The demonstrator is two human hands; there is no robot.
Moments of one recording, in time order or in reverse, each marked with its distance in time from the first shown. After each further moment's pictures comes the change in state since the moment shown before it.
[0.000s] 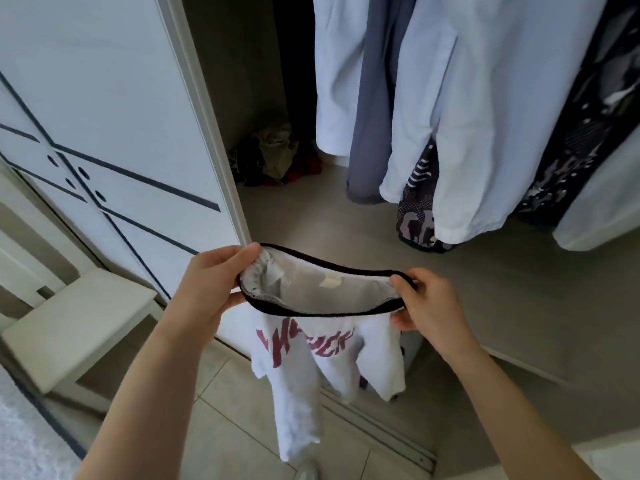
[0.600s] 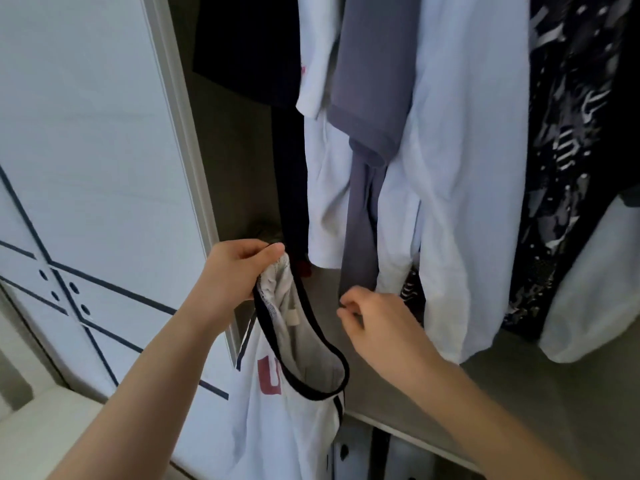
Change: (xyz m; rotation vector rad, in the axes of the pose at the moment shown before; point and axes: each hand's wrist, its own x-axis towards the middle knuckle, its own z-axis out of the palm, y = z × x) left_hand 0.061 0.148 0.028 0.234 -0.020 0.445; right_hand 0.036 -0.156 0.011 -0.623 0.072 -0.593
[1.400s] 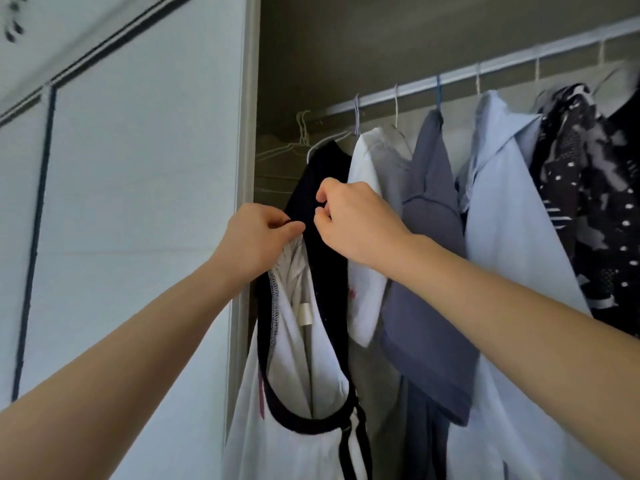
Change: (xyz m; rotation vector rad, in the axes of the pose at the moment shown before) left_hand 0.161 0.221 -0.105 0.315 0.313 0.702; right_hand 0.271 -0.182 -0.208 -0.304 0.529 -0.472
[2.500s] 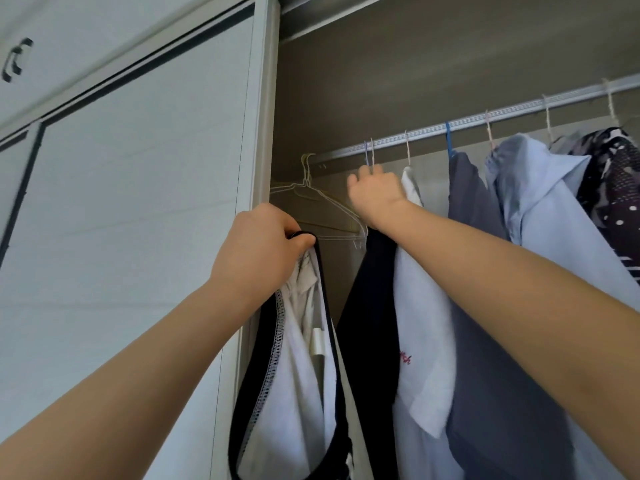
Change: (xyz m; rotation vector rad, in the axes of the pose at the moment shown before) left_hand 0.054 -0.006 -0.012 0.256 0.133 0.122; right_hand 0.168 0.089 0.047 -0.916 -0.009 0.070
